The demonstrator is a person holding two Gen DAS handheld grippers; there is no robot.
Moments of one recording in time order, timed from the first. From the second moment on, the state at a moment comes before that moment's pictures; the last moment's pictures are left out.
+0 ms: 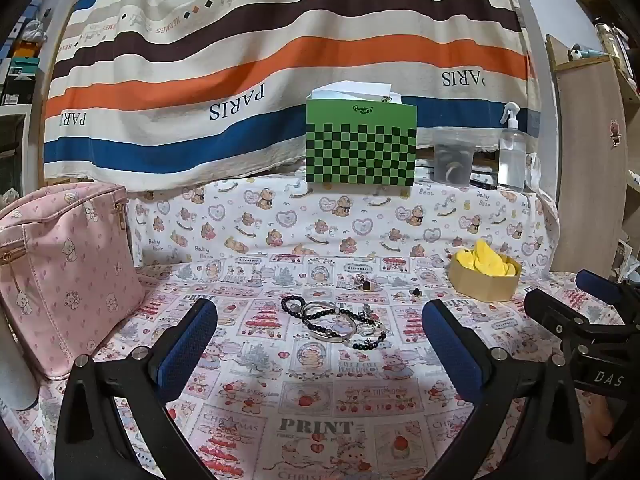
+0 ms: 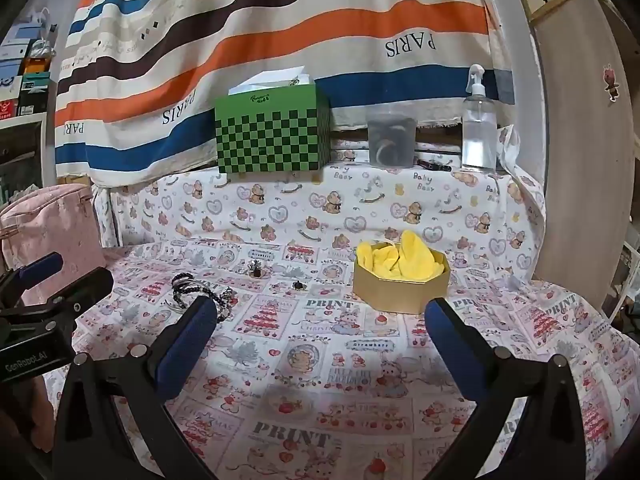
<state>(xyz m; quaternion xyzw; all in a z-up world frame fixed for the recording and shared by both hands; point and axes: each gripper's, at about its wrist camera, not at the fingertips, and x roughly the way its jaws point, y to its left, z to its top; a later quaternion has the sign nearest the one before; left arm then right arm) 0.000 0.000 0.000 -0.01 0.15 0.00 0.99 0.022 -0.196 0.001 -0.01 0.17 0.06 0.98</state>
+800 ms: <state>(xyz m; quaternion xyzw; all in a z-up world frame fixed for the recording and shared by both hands) 0.000 0.000 0.000 -0.01 0.15 0.00 0.99 0.020 -0.194 0.002 -0.01 0.16 0.06 0.98</state>
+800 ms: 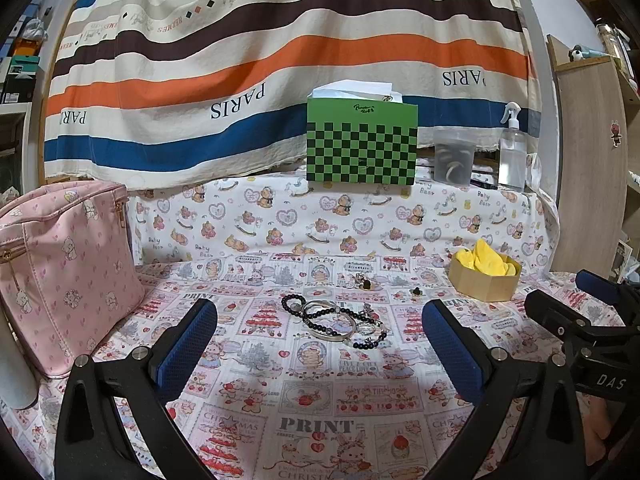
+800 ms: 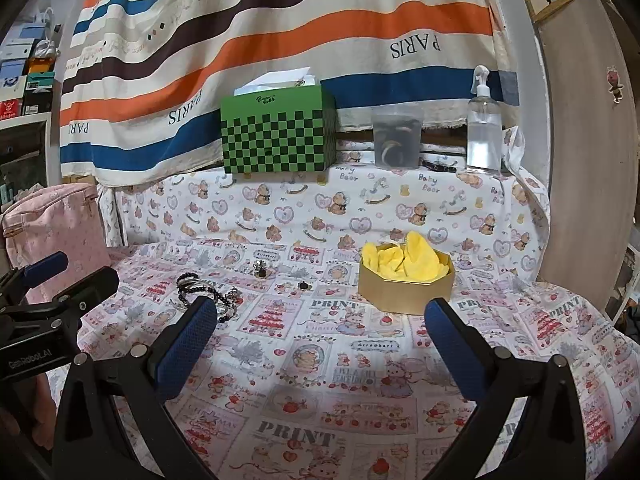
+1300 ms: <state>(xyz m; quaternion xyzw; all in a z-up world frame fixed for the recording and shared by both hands) 0.003 0.006 -0.003 -0.01 0.15 0.00 0.99 0.018 -0.196 0.003 -0.01 0.16 0.06 0.99</state>
